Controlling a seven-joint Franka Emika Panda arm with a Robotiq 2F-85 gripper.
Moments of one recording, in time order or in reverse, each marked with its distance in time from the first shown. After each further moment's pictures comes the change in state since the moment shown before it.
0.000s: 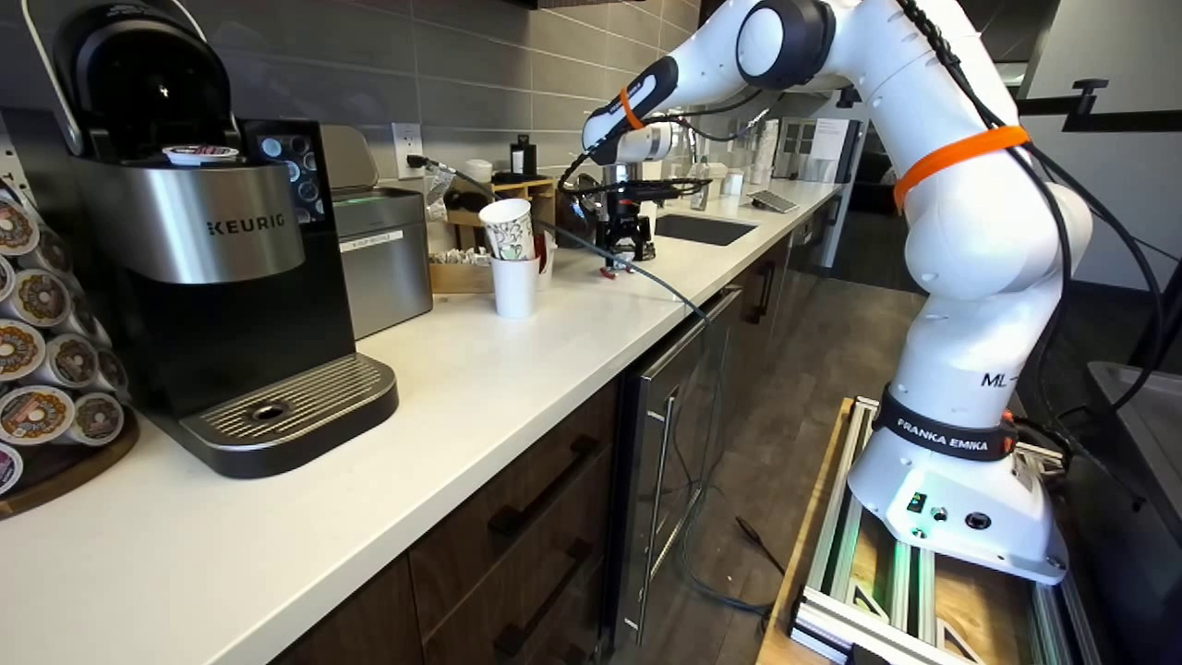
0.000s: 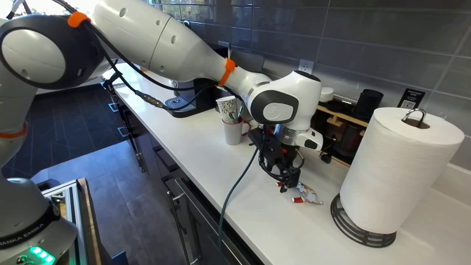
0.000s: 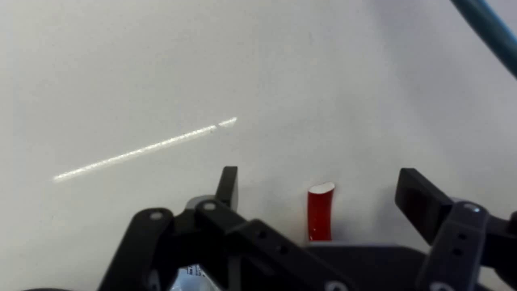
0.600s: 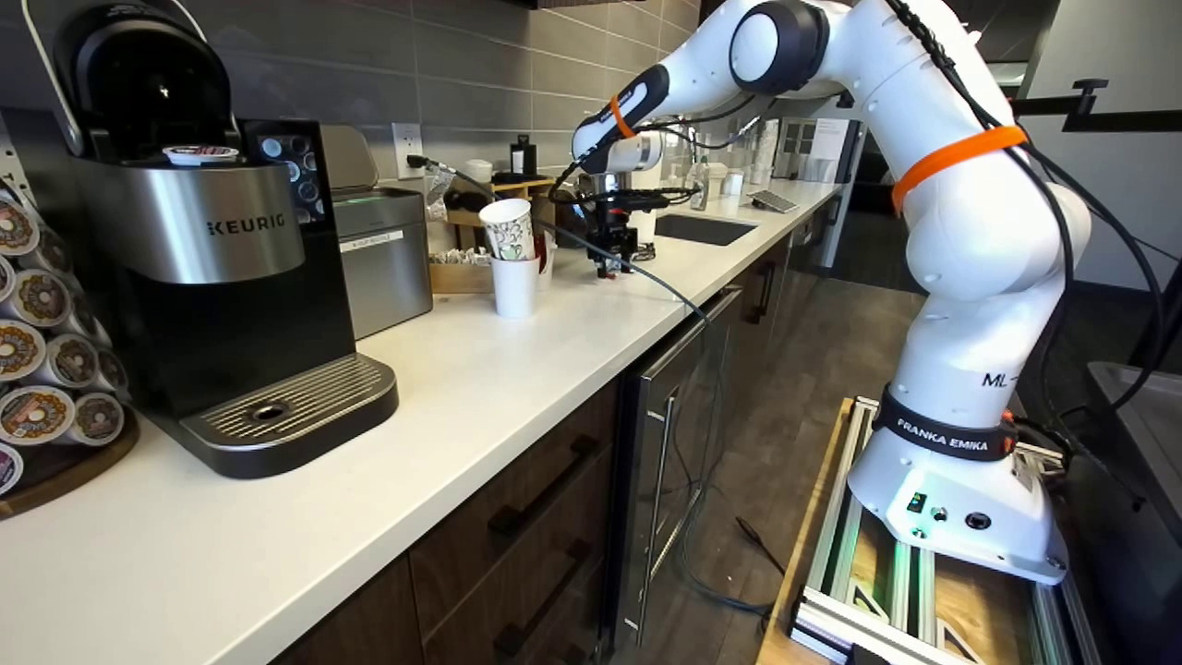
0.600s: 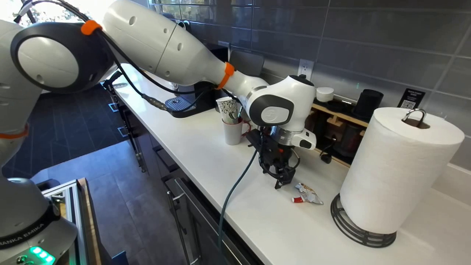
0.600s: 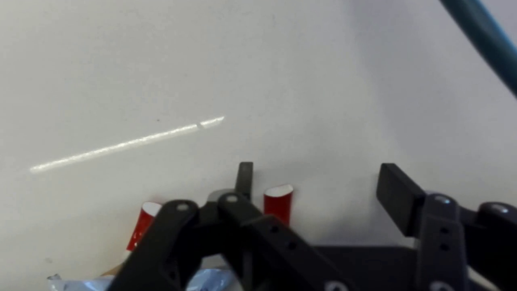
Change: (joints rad) arm 0.015 0.033 0.028 0.005 0.002 0.020 -0.023
